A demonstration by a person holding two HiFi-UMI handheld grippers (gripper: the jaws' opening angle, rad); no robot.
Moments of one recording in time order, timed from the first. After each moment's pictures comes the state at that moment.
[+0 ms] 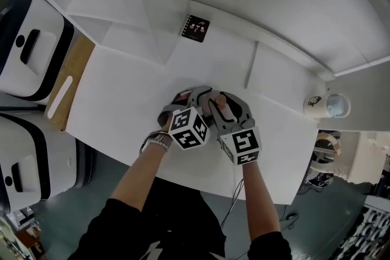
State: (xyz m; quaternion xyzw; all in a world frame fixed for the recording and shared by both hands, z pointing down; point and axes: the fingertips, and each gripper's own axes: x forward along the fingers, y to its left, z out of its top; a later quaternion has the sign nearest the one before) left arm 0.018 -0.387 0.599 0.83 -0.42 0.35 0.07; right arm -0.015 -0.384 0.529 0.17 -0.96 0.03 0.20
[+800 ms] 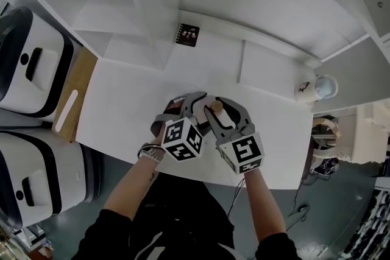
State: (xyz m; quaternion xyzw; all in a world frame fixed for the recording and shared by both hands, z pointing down) left arm 0.023 -0.336 0.521 0.84 -0.41 0.36 0.02; right arm -0.003 -0.331 0.453 0.19 -0.97 0.03 0.18
